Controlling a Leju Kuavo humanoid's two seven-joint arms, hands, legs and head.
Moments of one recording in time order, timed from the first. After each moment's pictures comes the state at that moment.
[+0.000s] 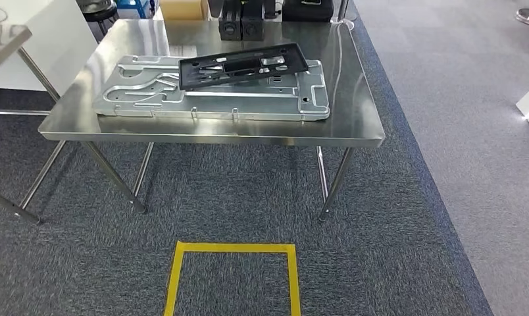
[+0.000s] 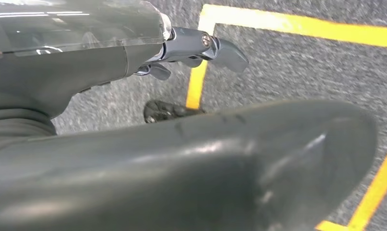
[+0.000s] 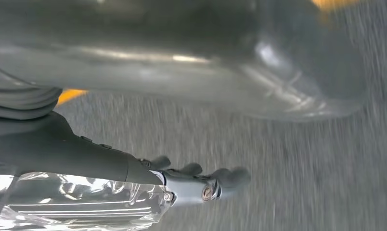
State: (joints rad) left arm -0.07 0.07 -1.16 -0.12 1.45 0.08 -0.42; right arm -0.02 -0.01 -1.14 -0.28 0.95 -0.12 -0.16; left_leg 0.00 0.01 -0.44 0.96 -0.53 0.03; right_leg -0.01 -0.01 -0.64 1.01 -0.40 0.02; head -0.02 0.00
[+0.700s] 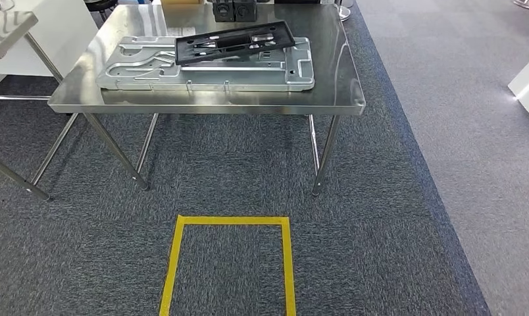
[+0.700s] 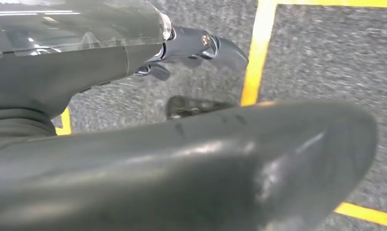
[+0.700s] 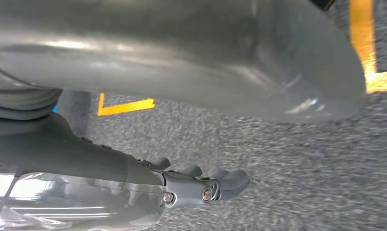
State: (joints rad) left arm -0.07 0.06 -1.22 -0.12 1.45 0.07 -0.39; right arm -0.05 0.04 -1.09 -0.22 1.04 0.02 -0.03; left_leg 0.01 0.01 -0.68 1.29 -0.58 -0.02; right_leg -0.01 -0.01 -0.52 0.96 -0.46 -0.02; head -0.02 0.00
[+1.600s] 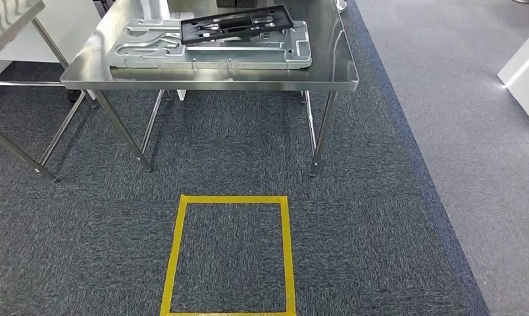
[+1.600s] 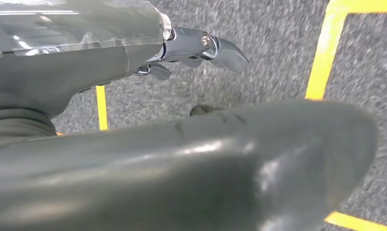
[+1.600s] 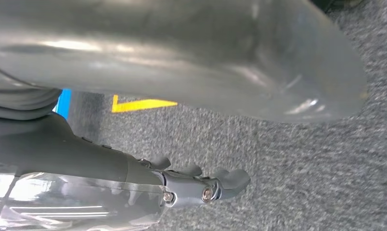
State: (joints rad) left arm -0.08 0.05 -1.24 -0.12 1.45 0.10 -0.33; right arm -0.05 0.04 -1.09 -0.22 1.06 0.01 -0.03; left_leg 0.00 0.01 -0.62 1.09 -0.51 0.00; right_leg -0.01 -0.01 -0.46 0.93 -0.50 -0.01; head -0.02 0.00
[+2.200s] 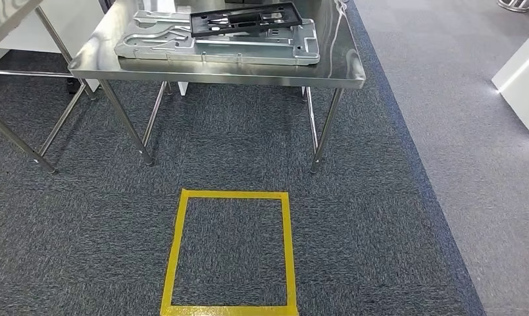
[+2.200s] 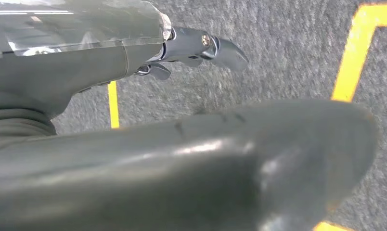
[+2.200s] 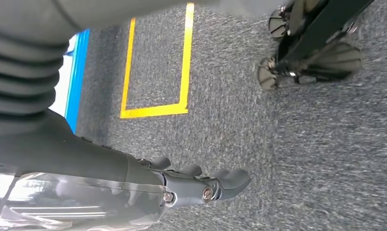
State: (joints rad) left arm -0.08 0.05 -1.26 -0.12 1.45 0.10 -0.30; right arm -0.05 0.04 -1.09 -0.22 1.06 0.02 0.00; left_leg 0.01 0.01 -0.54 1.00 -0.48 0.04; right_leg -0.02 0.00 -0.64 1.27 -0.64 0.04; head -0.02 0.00
